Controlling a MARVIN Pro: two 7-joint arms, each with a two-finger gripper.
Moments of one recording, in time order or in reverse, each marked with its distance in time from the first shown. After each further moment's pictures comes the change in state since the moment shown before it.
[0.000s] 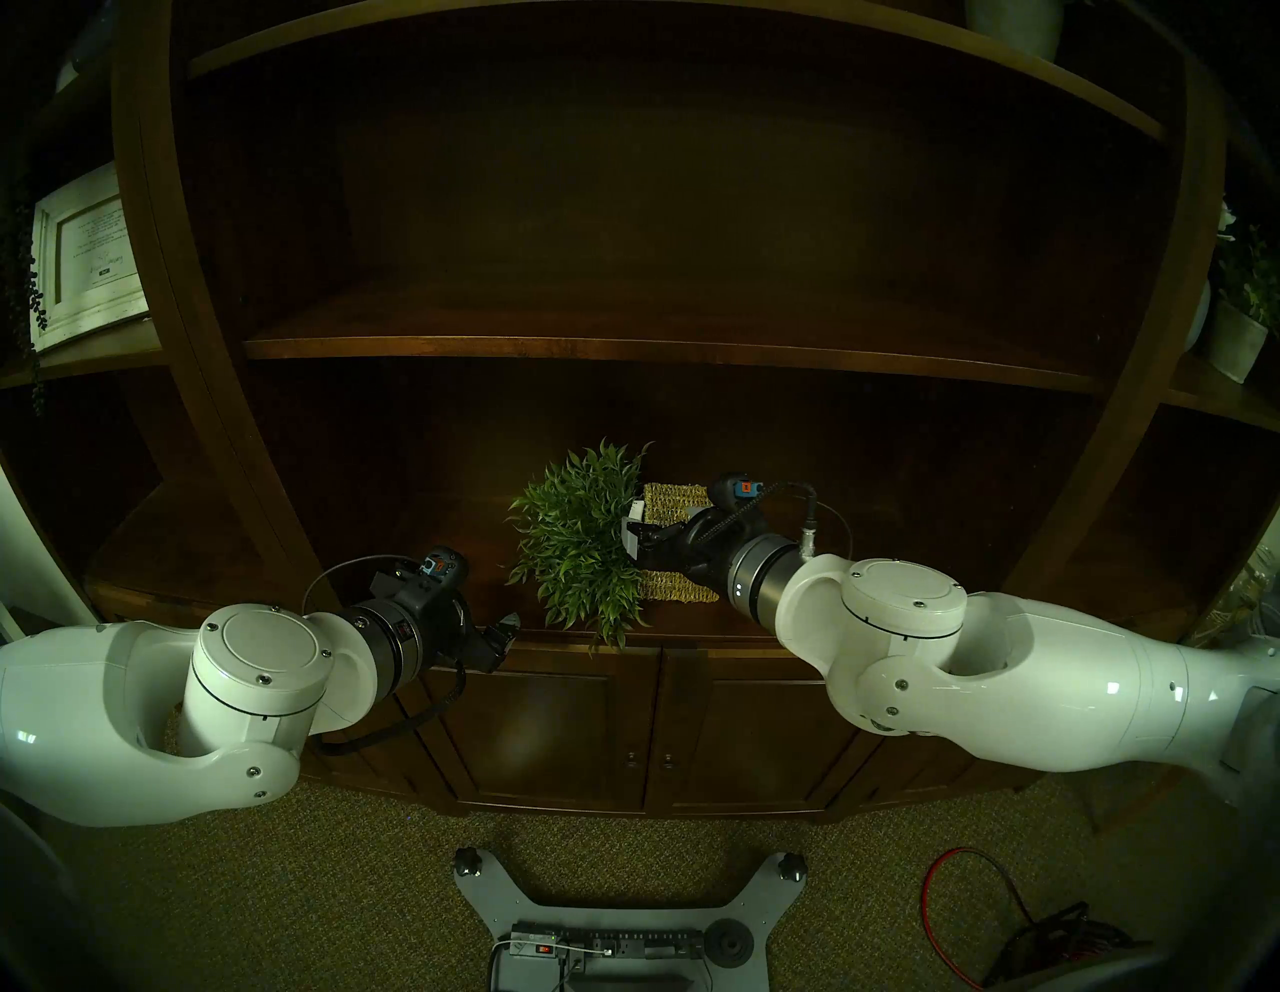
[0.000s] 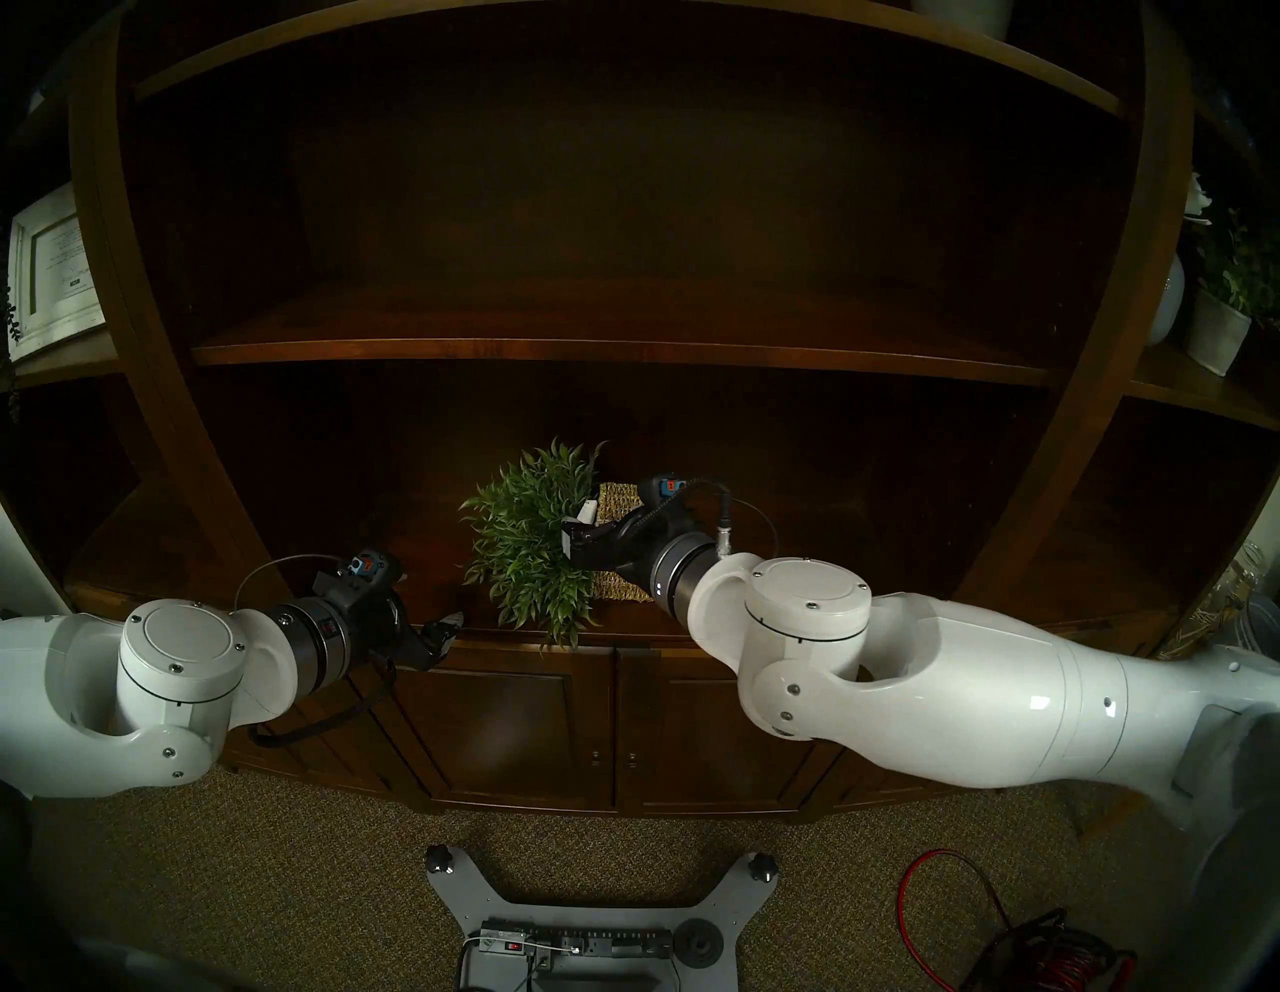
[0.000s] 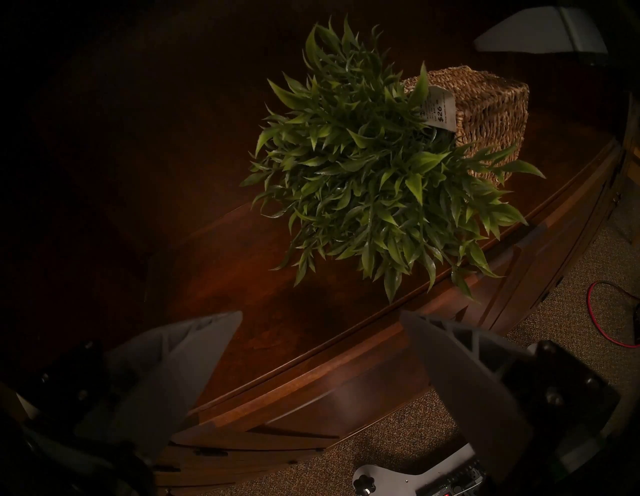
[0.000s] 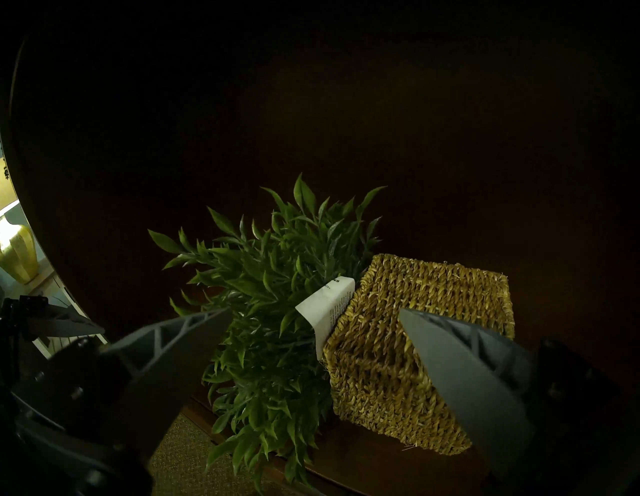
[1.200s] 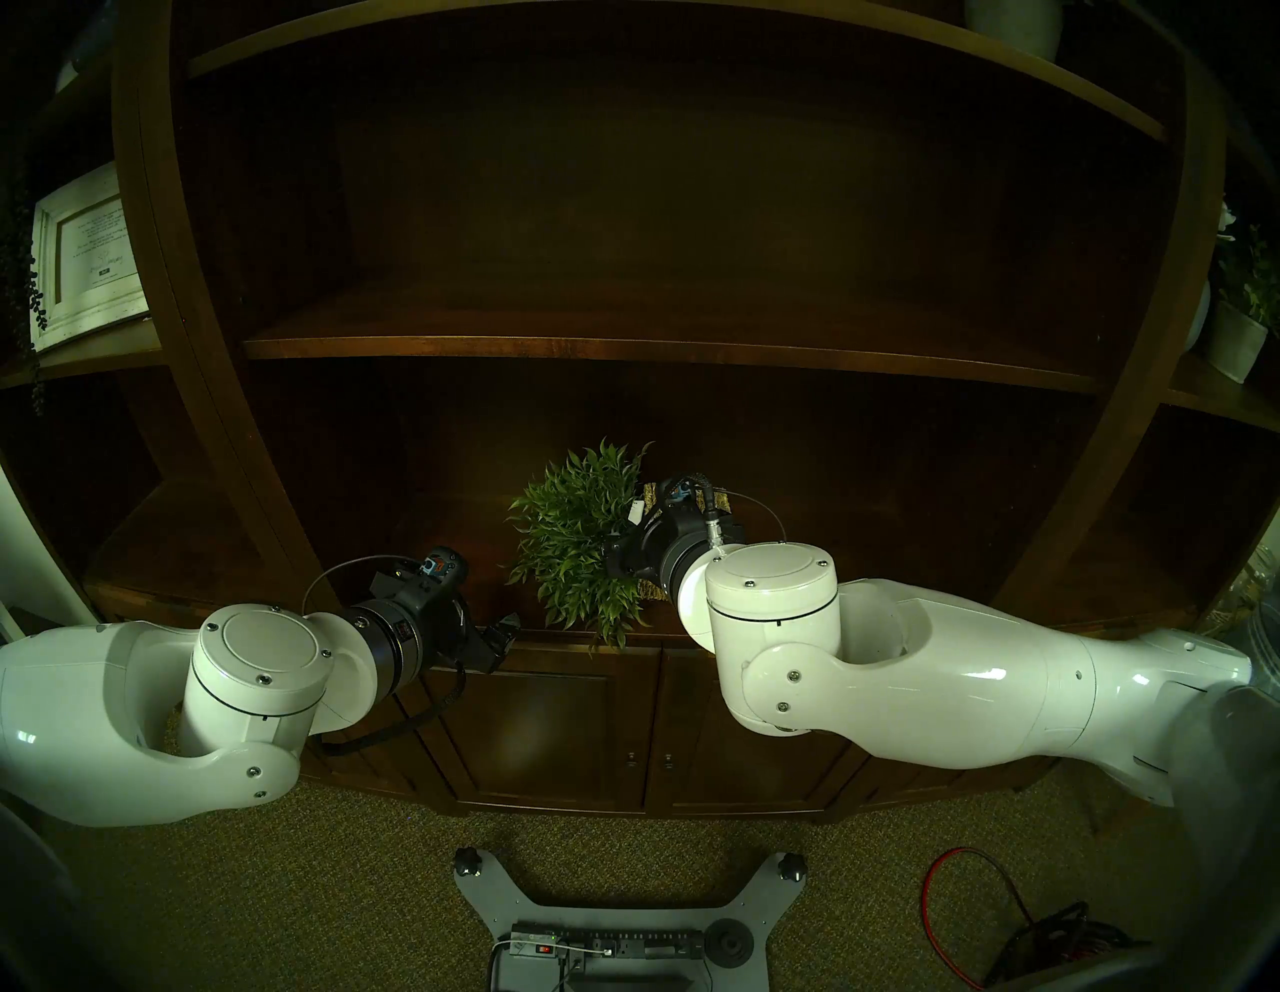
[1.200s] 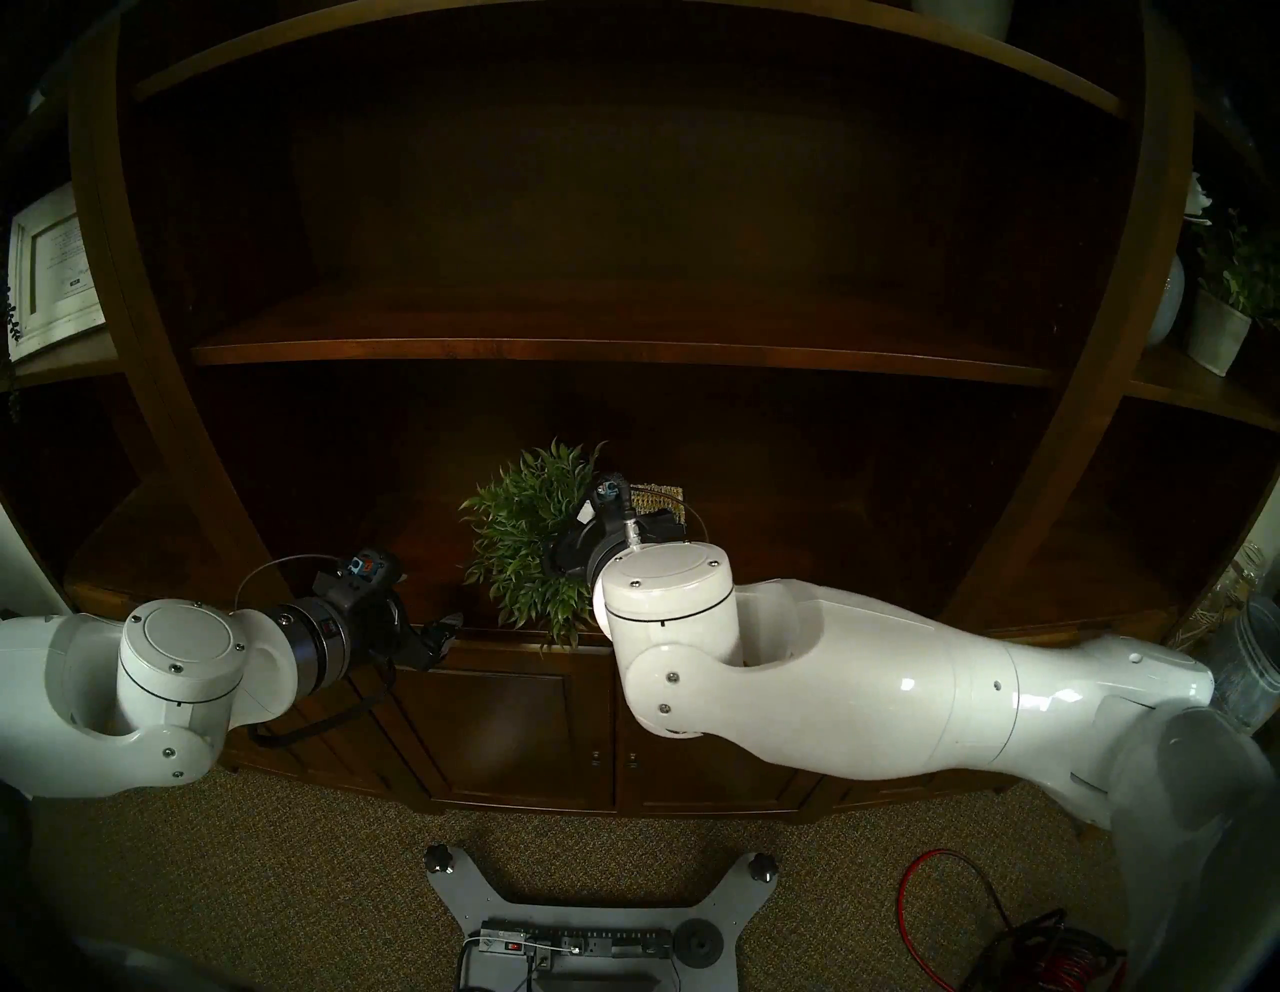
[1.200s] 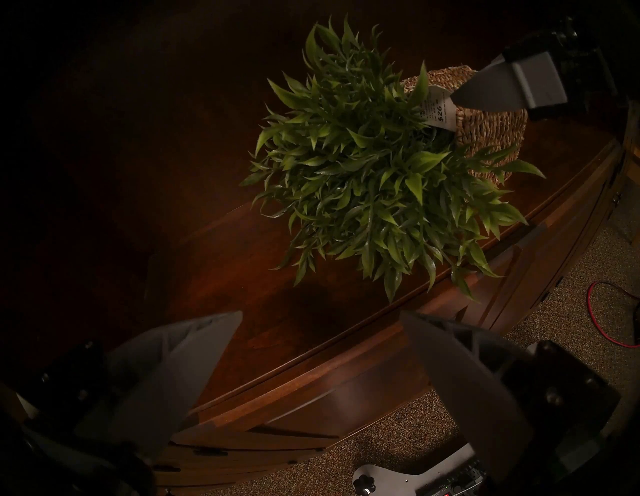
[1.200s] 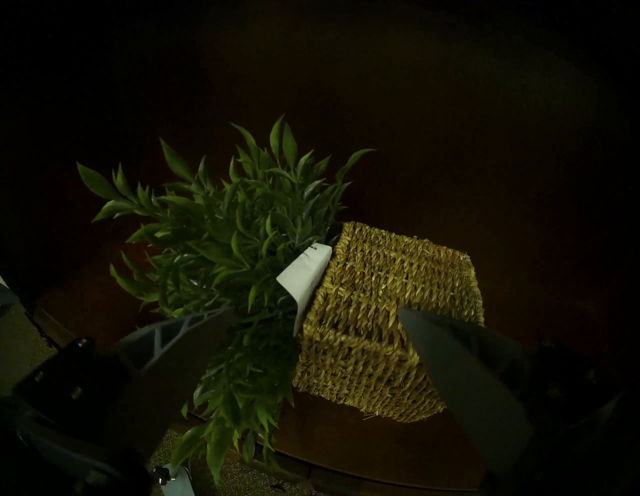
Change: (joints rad) left arm 0.000 0.000 0.000 0.000 0.000 0.000 0.000; right arm 0.039 -0.271 -0.011 0.039 0.090 0.267 -0.482
